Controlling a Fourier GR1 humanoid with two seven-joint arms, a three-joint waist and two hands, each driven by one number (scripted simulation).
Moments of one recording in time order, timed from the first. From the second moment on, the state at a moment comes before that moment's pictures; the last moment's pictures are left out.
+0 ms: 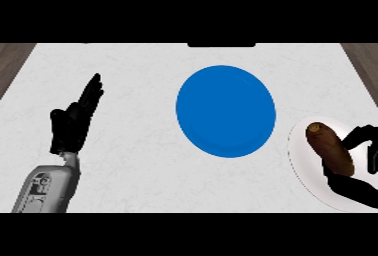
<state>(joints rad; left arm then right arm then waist) -0.26 0.19 0.02 -1.42 -0.08 0.04 0.11 0.09 -0.43 0.06 -2.09 0.86 -0.09 0.46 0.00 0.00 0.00</state>
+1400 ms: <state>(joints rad) -0.26 0.17 0.01 -1.42 -0.11 0.02 0.10 -0.69 -0.02 0.16 -0.95 0.92 -0.25 0.53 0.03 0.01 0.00</state>
